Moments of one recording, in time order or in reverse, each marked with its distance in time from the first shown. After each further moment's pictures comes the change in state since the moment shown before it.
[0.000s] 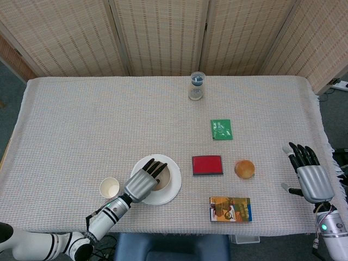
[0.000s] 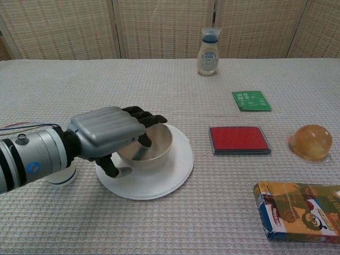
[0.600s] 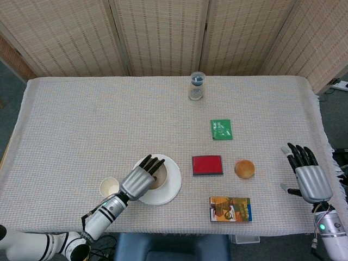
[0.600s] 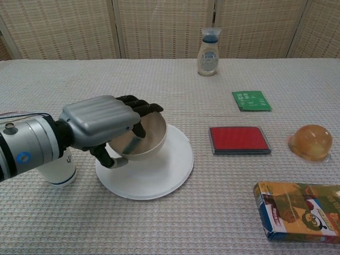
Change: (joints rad) left arm 0.011 0.033 -0.010 -0.036 0.013 0.028 0.011; right arm 0.003 -0.002 0.000 -0.008 0.011 -0.011 -0.021
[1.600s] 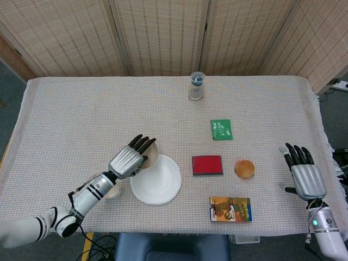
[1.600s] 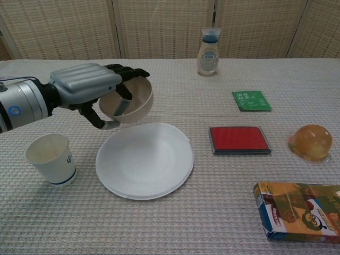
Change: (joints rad) left arm -0.029 0.076 -0.045 0.260 0.242 -0.034 -0.464; right arm 0.018 -0.039 0.018 -0.007 0.079 -0.055 -0.110
